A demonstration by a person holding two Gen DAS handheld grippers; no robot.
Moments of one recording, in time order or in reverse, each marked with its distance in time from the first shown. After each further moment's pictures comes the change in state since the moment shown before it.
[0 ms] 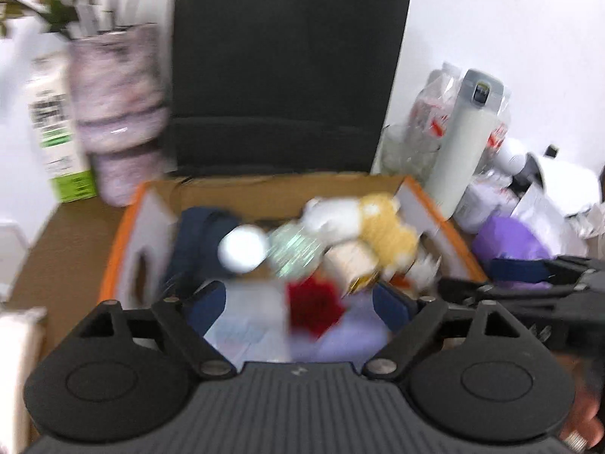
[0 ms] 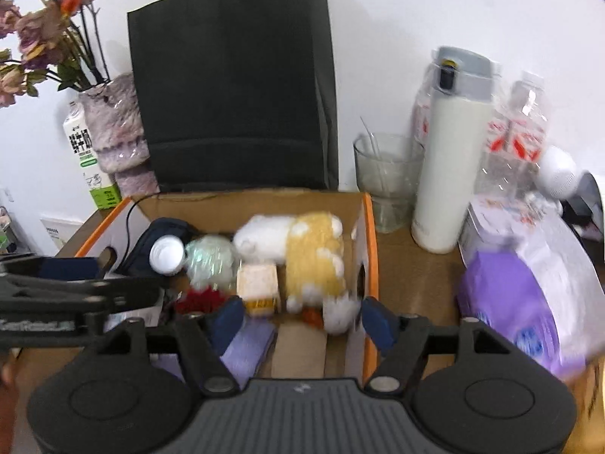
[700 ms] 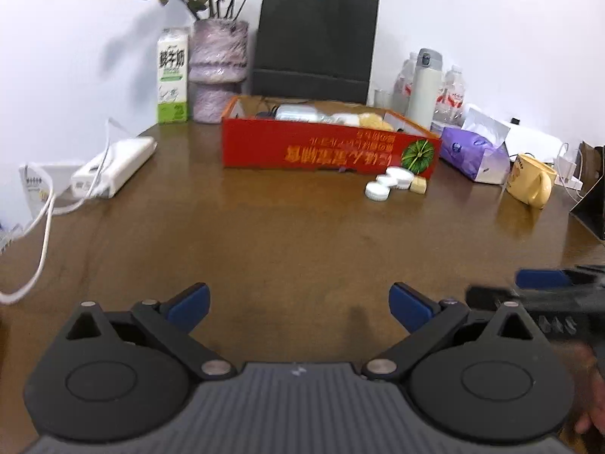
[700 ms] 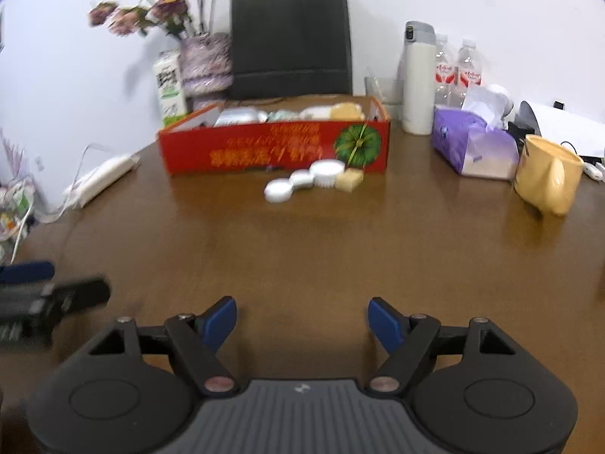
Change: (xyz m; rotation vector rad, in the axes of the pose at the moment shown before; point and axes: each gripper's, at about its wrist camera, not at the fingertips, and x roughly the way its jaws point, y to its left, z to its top) left arm -0.168 0.014 -0.267 -0.043 -0.147 0.043; right arm -0.151 0.061 -0.263 -0.041 -0.089 -0.002
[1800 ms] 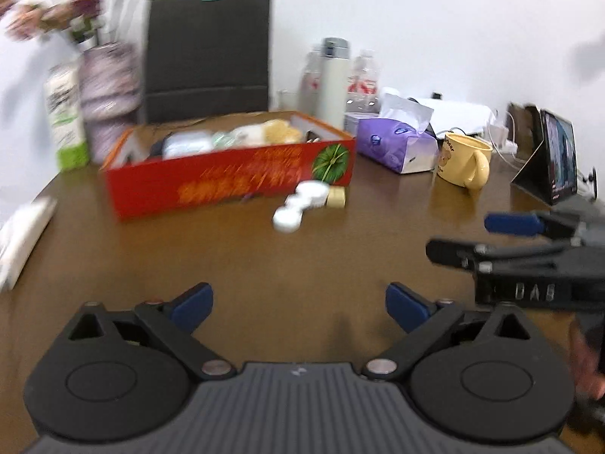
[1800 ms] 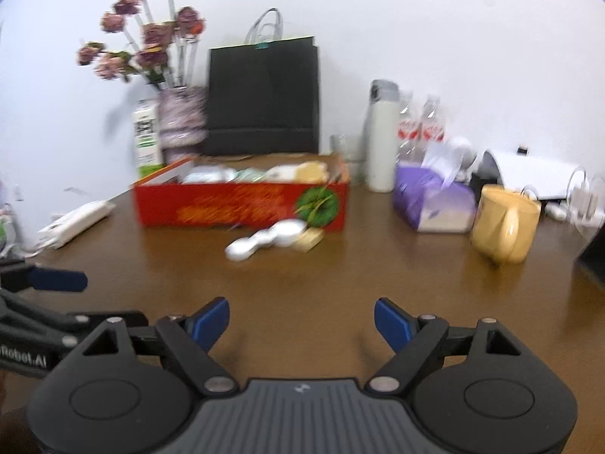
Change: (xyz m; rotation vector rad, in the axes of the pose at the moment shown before) left arm 0.052 -0.047 0.053 0.226 -0.008 -0.232; right arm -0.008 -0.020 0.024 0.014 -0.194 -0.119
